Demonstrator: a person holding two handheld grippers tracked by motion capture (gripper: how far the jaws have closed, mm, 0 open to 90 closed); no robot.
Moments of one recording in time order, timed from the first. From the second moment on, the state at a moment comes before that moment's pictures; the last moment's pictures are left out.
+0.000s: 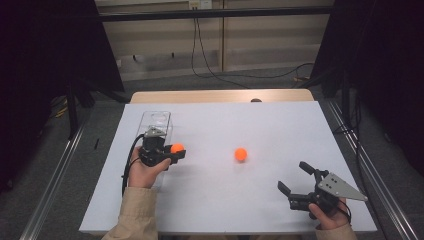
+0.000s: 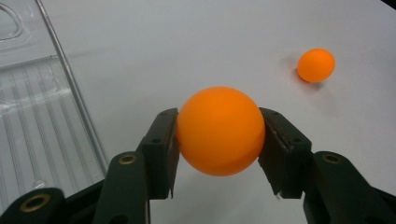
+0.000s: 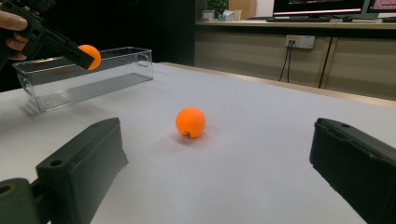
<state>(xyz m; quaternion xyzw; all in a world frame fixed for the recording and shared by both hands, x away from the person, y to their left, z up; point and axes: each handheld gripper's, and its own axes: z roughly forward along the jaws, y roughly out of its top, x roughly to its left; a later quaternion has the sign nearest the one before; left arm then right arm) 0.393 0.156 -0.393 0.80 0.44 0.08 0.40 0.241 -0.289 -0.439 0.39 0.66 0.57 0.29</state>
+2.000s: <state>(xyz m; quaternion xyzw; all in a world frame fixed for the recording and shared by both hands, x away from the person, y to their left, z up) 0.393 0.177 -0.382 0.80 0.44 0.08 0.39 0.241 -0.289 -0.439 0.39 0.66 0.57 0.29</state>
